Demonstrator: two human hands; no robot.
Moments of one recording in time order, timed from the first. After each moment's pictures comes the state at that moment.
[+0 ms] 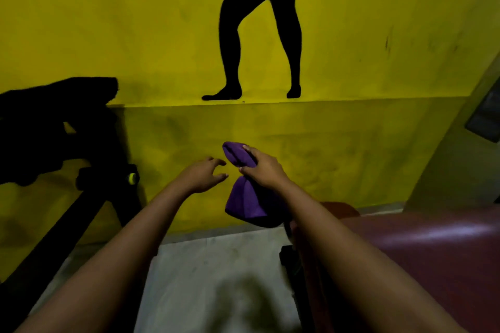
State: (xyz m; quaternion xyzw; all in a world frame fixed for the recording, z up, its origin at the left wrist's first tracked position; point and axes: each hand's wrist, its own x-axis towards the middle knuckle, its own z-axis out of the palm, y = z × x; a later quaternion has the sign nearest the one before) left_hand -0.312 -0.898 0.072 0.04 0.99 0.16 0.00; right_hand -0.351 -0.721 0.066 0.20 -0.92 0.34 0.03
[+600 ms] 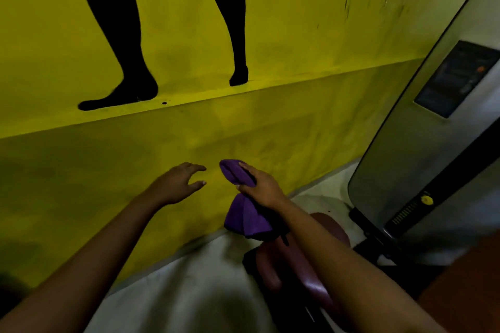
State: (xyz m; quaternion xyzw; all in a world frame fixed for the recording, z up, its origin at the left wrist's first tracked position) left_hand -0.645 -0.883 0.000 0.21 0.96 0.18 0.10; right_hand -0.612 -0.657 -0.034 0.02 -0.94 0.35 -0.02
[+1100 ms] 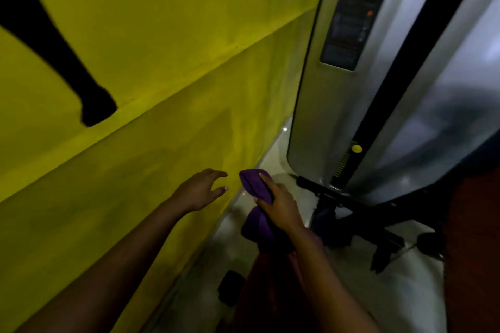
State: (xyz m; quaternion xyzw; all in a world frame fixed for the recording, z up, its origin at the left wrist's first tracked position) left_hand -0.811 -0.626 -0.049 0.46 0.85 0.16 0.18; right_hand -0.655 -0.483 -0.101 -0.31 -0.87 0.37 0.11
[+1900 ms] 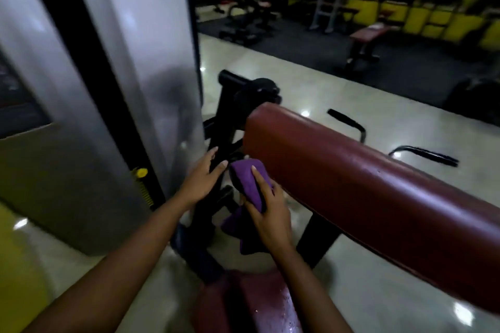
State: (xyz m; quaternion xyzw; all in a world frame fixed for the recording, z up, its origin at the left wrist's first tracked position) left_hand -0.647 -0.278 -0.021 0.76 0.42 0.20 0.45; right_hand -0.551 -0.433 -0.037 -0.75 -0.47 0.10 0.45
